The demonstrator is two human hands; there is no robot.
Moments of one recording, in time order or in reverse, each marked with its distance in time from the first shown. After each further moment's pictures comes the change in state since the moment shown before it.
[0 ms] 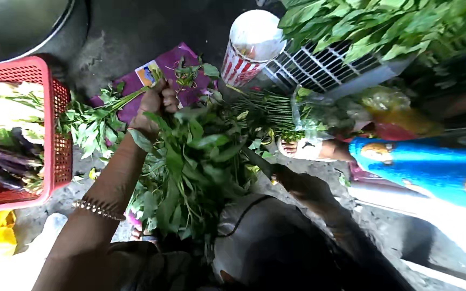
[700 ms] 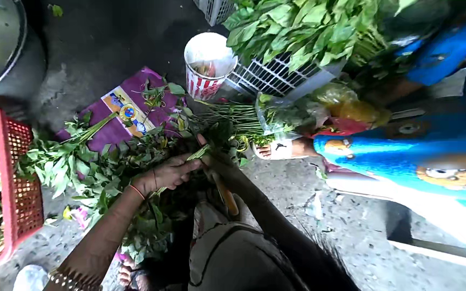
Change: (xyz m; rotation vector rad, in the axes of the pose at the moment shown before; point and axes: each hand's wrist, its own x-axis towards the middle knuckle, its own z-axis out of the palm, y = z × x) left_hand -0.031 -0.083 0.026 0.987 -0.571 -0.384; right_hand 0.062 -0.105 -0.016 1.502 -0.060 -0.456
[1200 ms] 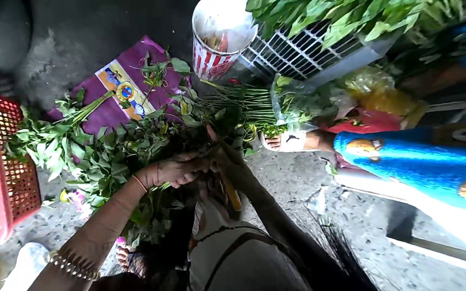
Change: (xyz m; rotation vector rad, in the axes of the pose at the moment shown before) left_hand 0.016 -0.014 0.005 -0.118 -0.154 -0.048; right_hand -0.003 0.017 -0.010 -0.048 0.024 -0.034
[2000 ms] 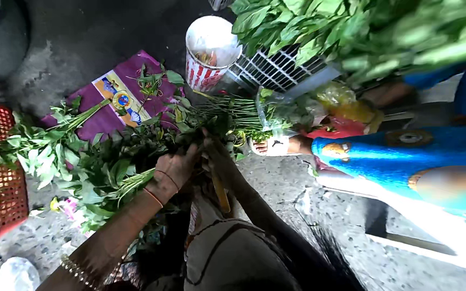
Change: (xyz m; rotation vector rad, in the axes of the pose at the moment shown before) left_hand 0.010 -0.010 0.037 1.189 0.839 0.160; right_hand 0.015 -0.009 0.021 0.089 0.227 0.219
